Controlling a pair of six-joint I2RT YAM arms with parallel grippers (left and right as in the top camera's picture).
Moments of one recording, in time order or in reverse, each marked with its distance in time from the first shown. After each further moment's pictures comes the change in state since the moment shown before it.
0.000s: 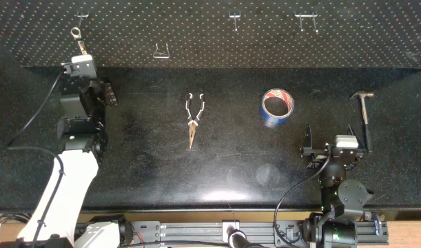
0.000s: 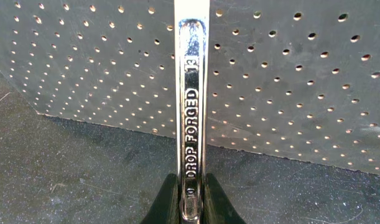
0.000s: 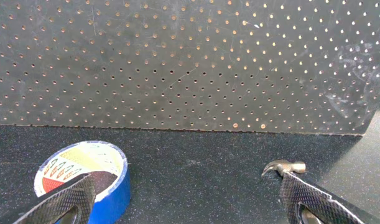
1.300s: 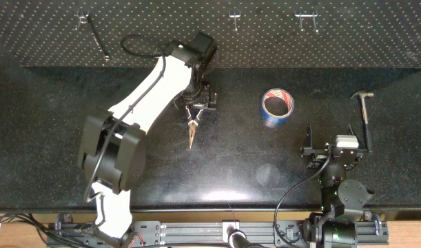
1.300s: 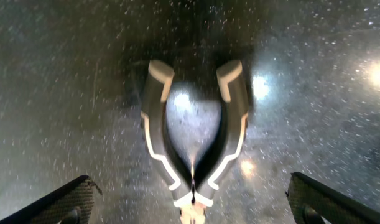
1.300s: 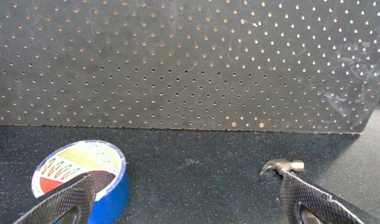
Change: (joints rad) left arm -0.543 0.814 1.003 -1.284 0.220 -0.388; right arm 0.000 0.001 0.000 -0.002 0.006 0.000
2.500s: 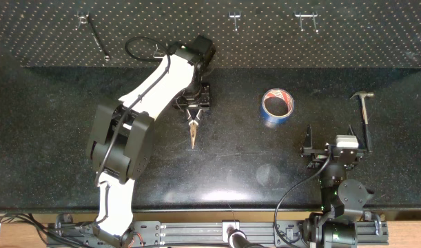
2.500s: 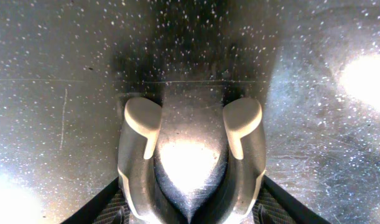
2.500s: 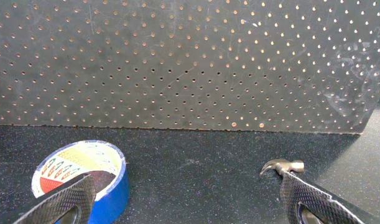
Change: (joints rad) left arm 0.020 0.103 0.005 0.050 0.039 -0.060; right arm 0.000 0.000 0.000 0.000 0.000 0.000
